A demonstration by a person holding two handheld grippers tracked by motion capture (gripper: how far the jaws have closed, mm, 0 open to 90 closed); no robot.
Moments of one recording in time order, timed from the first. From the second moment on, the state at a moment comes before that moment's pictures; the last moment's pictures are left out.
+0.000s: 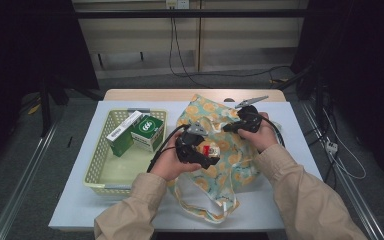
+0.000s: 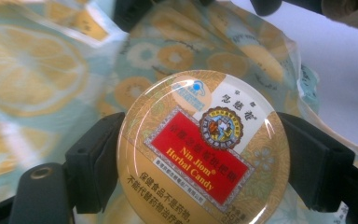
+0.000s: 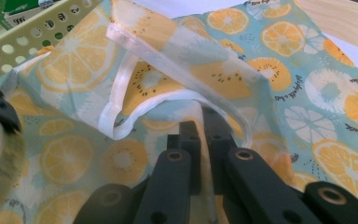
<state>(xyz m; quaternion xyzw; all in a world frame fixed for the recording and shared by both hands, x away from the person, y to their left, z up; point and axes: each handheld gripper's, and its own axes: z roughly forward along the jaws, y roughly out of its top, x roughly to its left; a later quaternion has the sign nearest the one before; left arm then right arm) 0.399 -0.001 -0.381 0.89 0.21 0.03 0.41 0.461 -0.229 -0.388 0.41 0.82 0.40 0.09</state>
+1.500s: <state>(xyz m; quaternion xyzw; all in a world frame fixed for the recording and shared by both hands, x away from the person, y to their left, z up) 0.475 -0.022 -0.395 0.86 0.29 0.10 0.41 0.458 -0.233 -0.375 0.40 0.81 0.41 0.09</state>
